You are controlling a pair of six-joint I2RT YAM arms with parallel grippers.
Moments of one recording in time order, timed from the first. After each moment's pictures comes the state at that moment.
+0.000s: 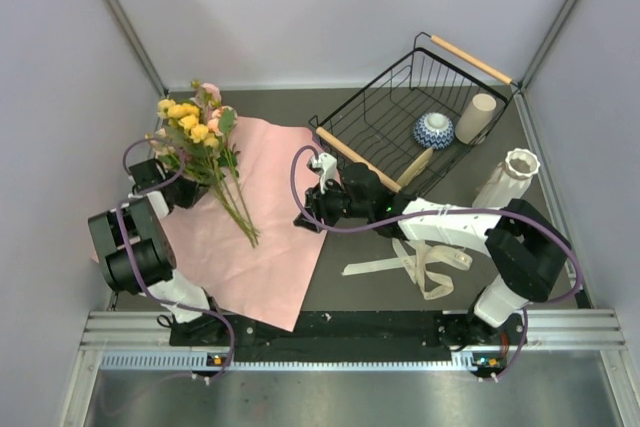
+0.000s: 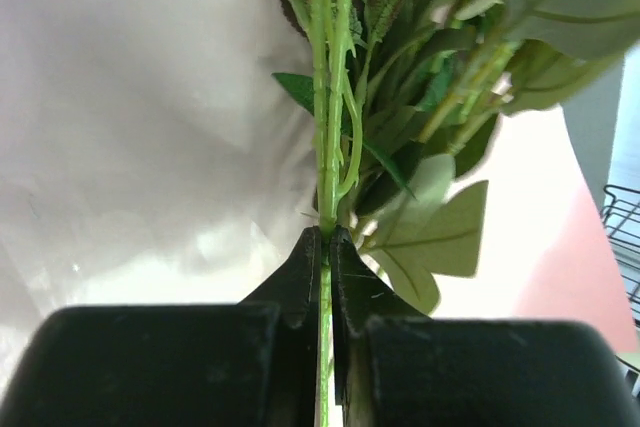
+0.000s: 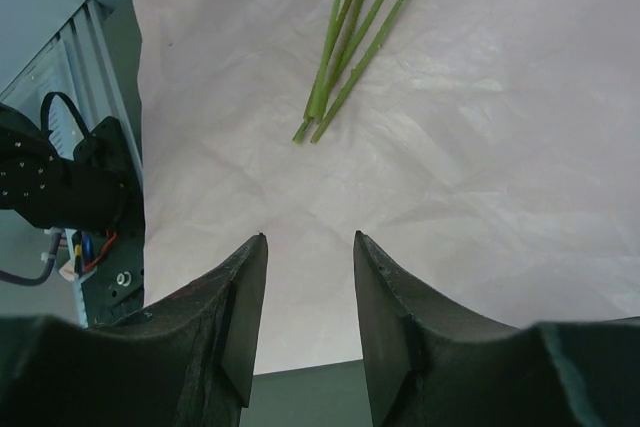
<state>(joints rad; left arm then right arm) 0.44 1.64 0.76 0.06 0.43 -0.78 0.92 1.60 0.93 0.26 -0.34 0.34</state>
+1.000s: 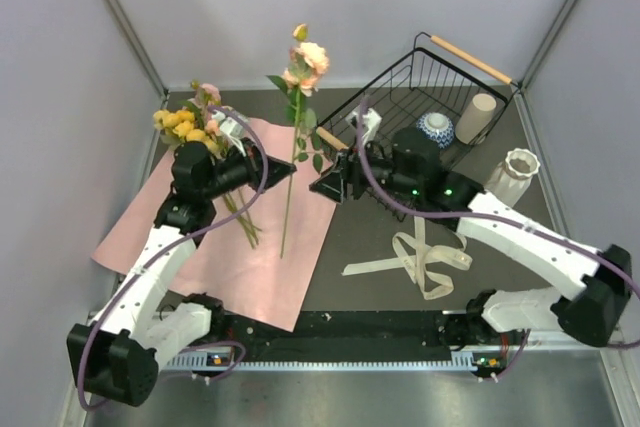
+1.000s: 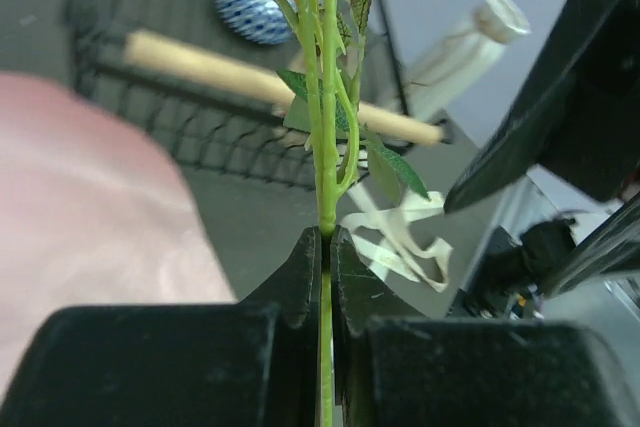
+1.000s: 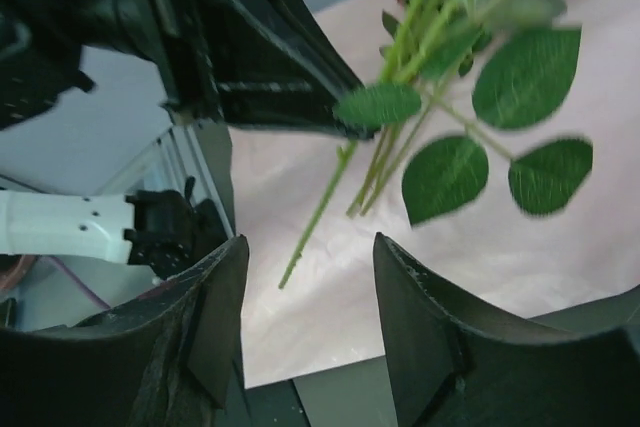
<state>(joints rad) -0.20 0.96 0.77 0.03 0.71 -0.46 0.85 1.30 1.11 -0.08 -0.34 0.38</state>
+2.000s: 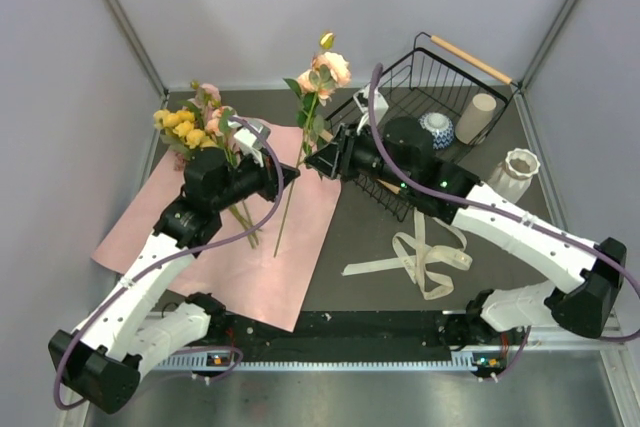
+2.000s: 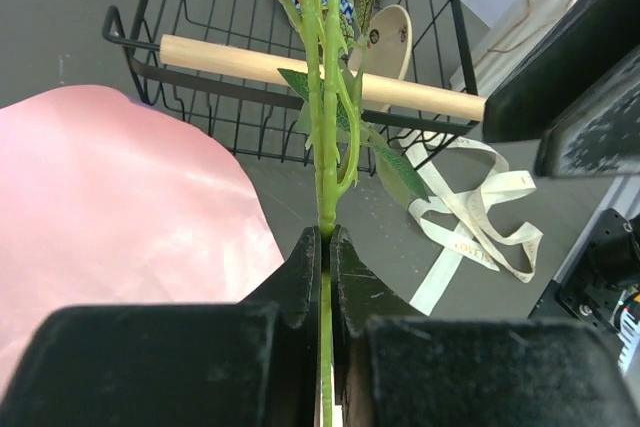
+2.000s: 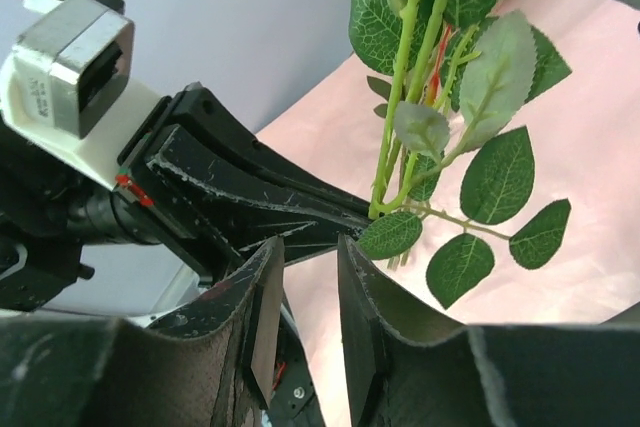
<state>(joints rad) -0.45 0.92 0.88 -0.17 0.40 -0.22 0.89 1.28 1.27 -0.12 -0.11 0.64</state>
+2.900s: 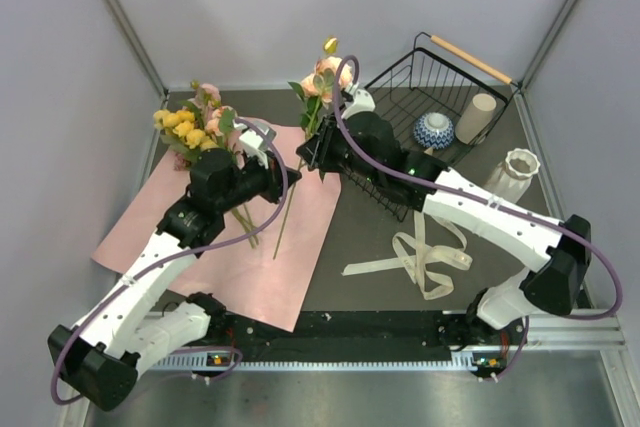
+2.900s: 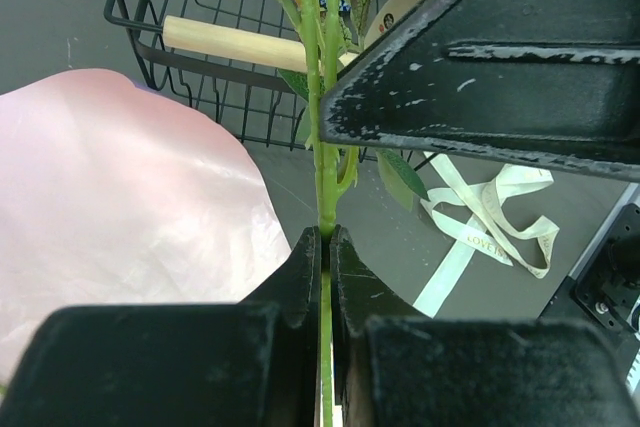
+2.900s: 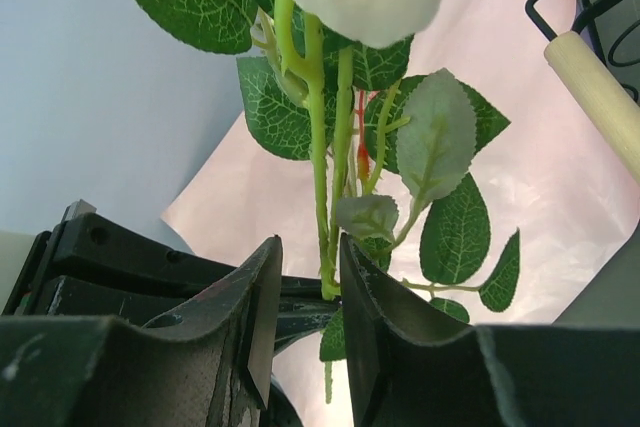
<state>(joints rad) -0.49 0.92 0.88 -0.20 0.32 -0.21 0.96 1.47 1.44 -0.28 0.21 0.76</state>
